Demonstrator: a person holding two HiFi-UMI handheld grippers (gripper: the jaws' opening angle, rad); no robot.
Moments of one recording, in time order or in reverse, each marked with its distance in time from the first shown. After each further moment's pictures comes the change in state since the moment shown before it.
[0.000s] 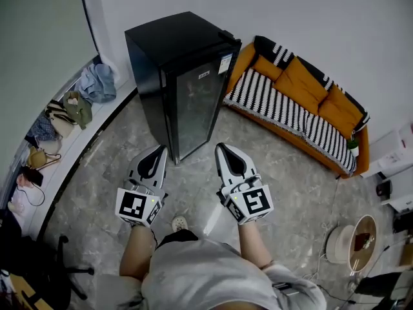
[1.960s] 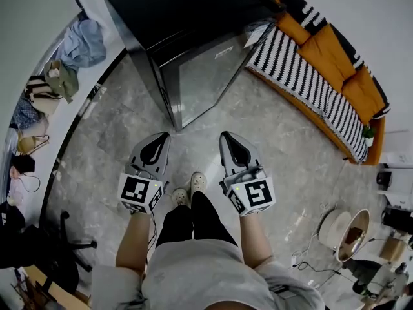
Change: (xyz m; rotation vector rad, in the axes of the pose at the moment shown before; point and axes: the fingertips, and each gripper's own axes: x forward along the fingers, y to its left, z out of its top) left arm 0.119 0.091 -0.184 -0.163 0.334 -0.005; right arm 0.127 -0.079 -0.159 0.108 0.270 -0.028
